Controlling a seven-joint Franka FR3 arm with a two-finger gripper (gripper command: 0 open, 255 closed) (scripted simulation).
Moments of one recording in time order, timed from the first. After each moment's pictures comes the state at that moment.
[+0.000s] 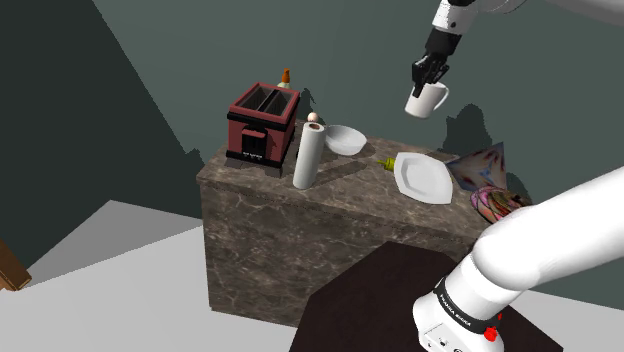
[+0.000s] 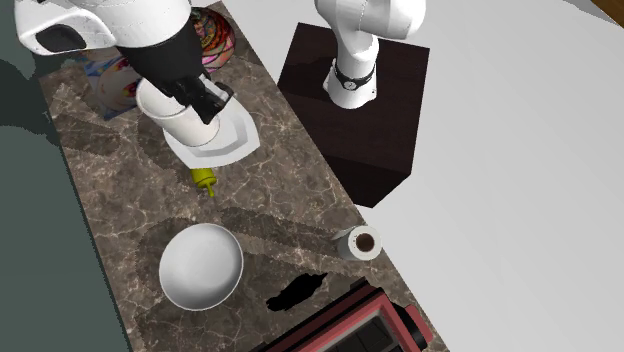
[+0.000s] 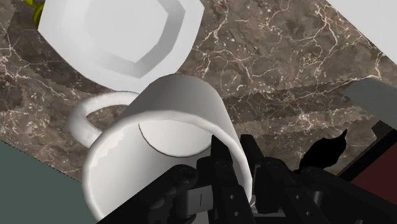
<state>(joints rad) -0.13 -0.37 -0.24 -1.97 -0.13 1.67 -0.14</state>
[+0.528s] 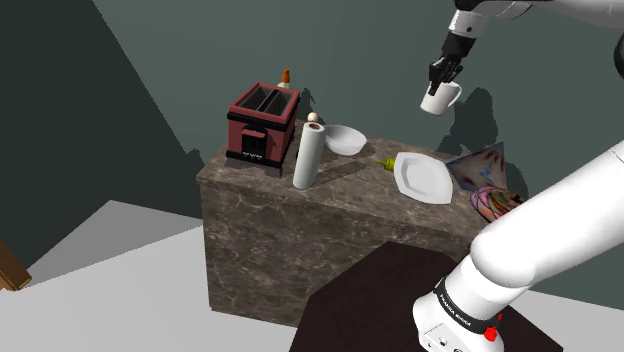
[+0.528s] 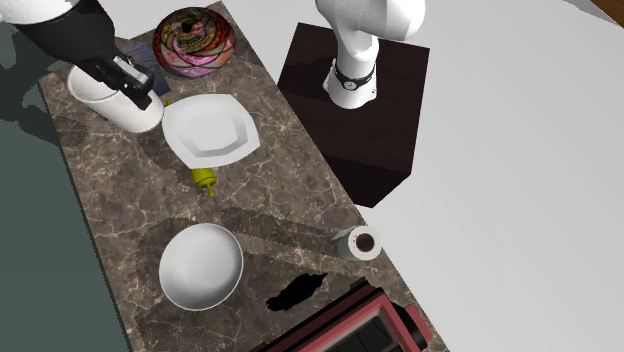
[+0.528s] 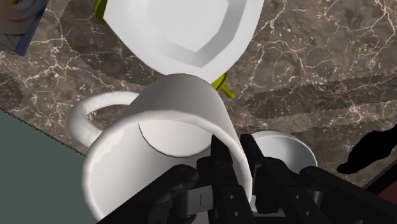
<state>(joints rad) -0.18 -0.21 -0.38 -1.82 -0.11 1.68 -0.34</state>
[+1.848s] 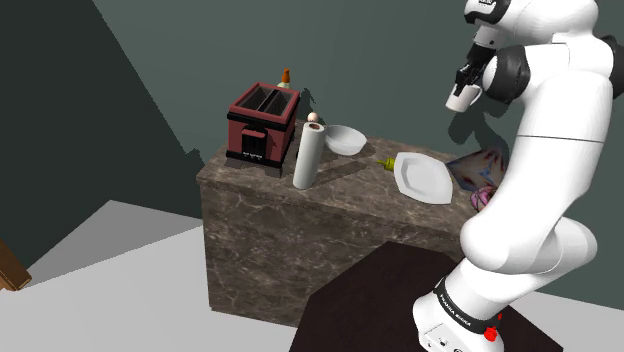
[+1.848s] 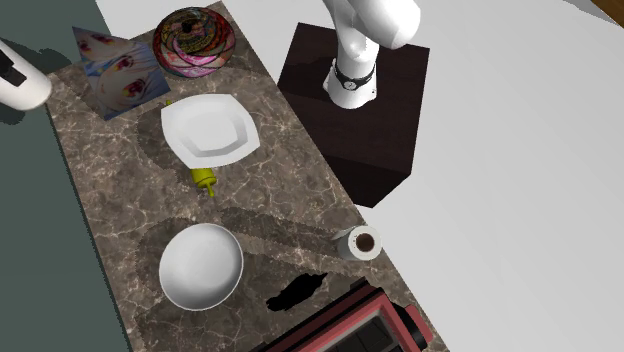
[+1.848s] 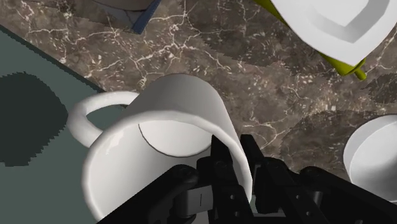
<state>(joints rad) -0.51 0.44 -0.58 -1.11 0.23 1.55 -0.81</state>
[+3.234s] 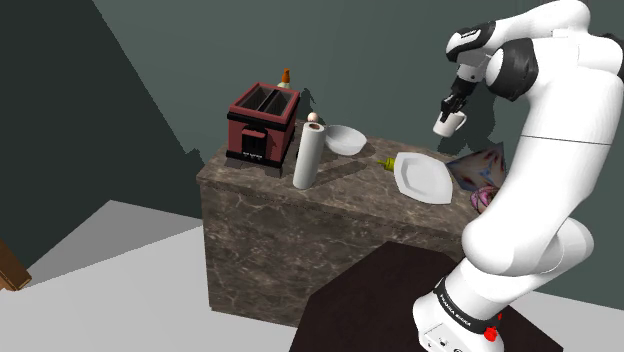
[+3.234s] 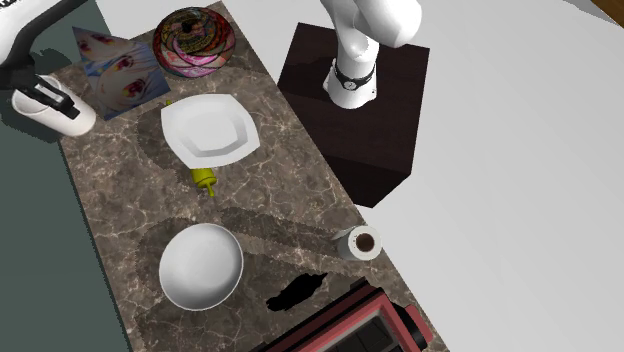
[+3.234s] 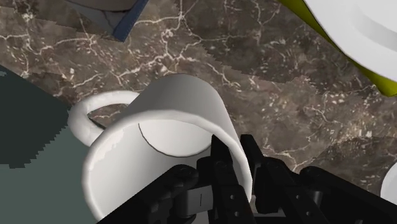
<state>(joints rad) -0.44 0.38 -0.57 -1.48 0.21 1.86 -0.82</state>
